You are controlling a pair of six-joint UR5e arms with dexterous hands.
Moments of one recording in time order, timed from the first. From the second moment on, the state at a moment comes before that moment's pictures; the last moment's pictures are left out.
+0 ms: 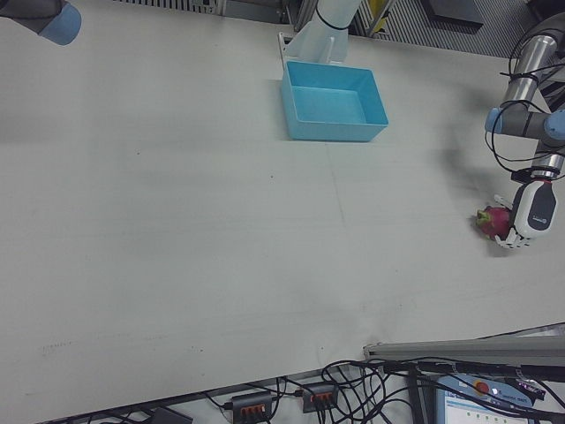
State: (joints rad) left arm -0.97 -1.85 -1.51 0.34 1.51 1.62; right arm 1.46 -1.64 1.69 -3.22 -1.56 0.16
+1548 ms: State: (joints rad) left arm -1.00 -1.85 -1.69 0.08 1.85 1.08; right arm 1.46 -1.64 1.69 -3.22 -1.56 0.16
